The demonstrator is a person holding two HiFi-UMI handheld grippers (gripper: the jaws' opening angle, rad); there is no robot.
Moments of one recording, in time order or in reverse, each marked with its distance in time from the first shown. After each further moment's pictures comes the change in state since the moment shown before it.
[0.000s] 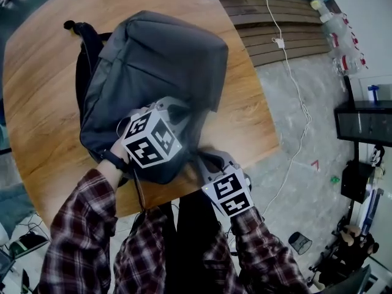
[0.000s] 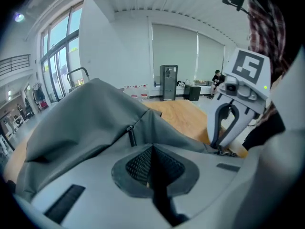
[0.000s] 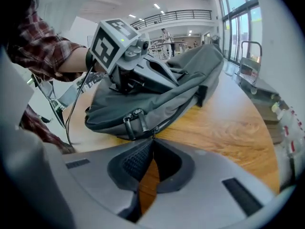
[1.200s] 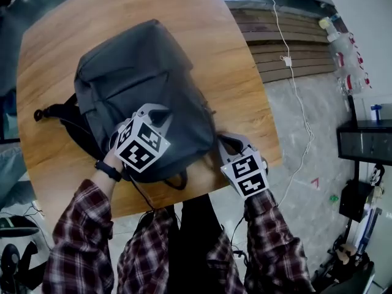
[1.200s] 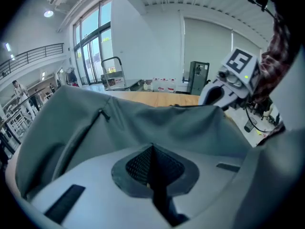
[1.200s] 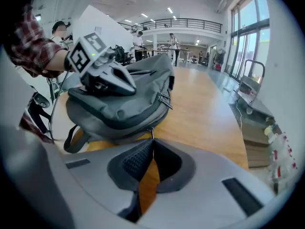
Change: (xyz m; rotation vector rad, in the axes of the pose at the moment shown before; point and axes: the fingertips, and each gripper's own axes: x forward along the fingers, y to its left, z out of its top) left arm -0.047 0.038 -0.063 -0.253 0.081 0.262; right arm 0.009 -0.071 0.030 -0.165 -0.022 -0.093
